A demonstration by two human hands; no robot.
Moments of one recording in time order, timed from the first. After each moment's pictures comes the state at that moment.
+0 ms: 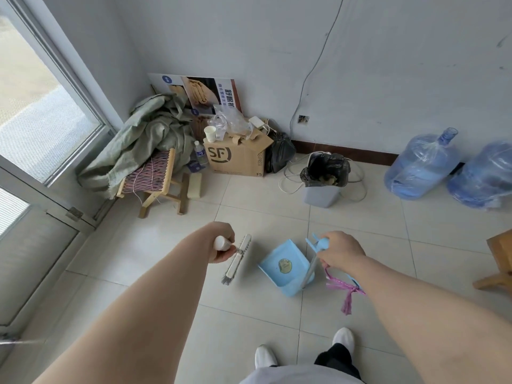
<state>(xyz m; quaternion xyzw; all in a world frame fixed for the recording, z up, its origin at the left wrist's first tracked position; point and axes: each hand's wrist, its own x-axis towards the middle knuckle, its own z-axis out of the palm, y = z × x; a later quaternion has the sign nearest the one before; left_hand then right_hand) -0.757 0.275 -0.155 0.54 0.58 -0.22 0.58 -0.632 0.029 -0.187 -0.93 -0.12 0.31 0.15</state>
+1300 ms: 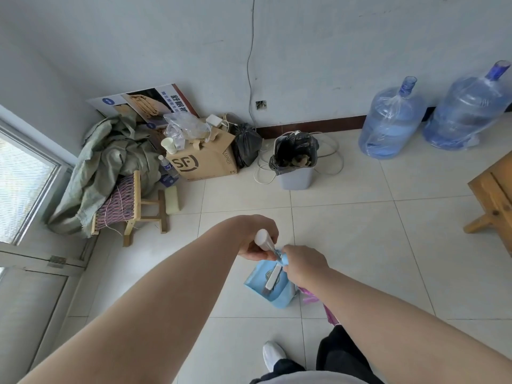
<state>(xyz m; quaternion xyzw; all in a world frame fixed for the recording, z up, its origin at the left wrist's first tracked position) -0.598 0.114 -0.114 0.68 0.43 -0.43 0.41 -0.610 -0.017 -0.222 -0.91 -0.23 0.34 0.08</state>
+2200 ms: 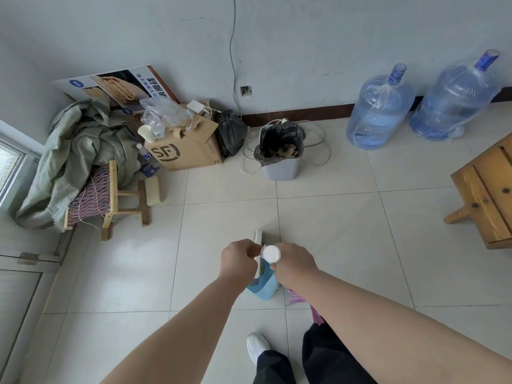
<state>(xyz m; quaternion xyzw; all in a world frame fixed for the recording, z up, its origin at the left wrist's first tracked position) -0.643 0.085 -0.199 0.84 0.35 -0.14 0.40 -0.591 -0.031 -0.217 -0.91 -0.20 0.34 0.13</state>
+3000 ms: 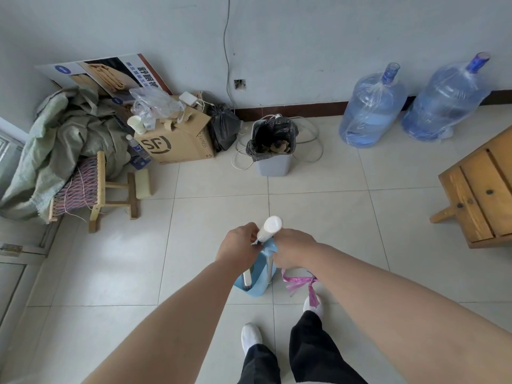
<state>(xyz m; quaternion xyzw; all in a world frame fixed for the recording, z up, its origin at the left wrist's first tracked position) -0.614 0.073 -0.219 0.89 0.25 -0.19 0.32 -0.548 -0.053 -0.228 -0.86 -0.34 0.39 0.05</state>
